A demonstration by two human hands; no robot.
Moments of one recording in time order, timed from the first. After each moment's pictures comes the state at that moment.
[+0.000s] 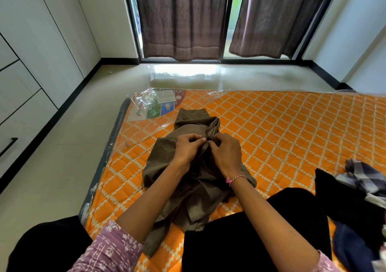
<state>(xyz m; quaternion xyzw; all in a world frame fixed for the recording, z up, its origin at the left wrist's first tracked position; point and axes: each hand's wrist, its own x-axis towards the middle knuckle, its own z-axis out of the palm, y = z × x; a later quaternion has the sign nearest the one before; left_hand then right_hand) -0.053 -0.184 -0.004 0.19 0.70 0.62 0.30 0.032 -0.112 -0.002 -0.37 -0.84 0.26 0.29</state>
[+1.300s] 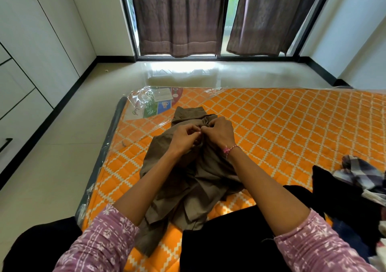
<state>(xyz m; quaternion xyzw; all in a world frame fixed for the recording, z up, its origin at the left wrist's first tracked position) -0.083 -0.169 -0.009 0.29 0.73 0.55 0.29 -0.004 -0.073 0.020 -0.38 -0.85 0.32 0.17</state>
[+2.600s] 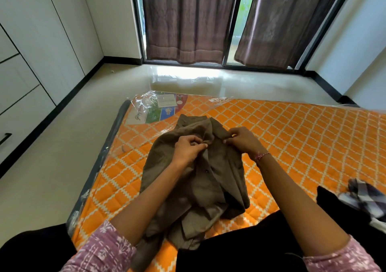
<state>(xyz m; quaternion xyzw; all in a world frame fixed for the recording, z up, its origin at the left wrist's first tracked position) -0.080 -0.162 -0.007 0.24 0.75 0.57 0.26 0.019 -0.012 0.032 -0.35 -0.84 0.42 0.03</state>
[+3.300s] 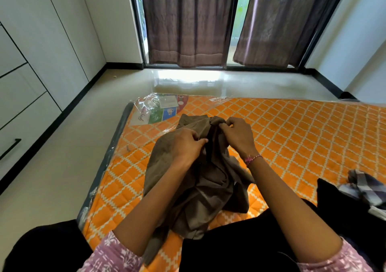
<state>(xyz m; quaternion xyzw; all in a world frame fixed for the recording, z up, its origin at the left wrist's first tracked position) -0.049 -0.188 0.049 0.29 0.86 0.40 0.12 0.024 -0.064 0.054 -0.37 -0.84 0.33 0.22</state>
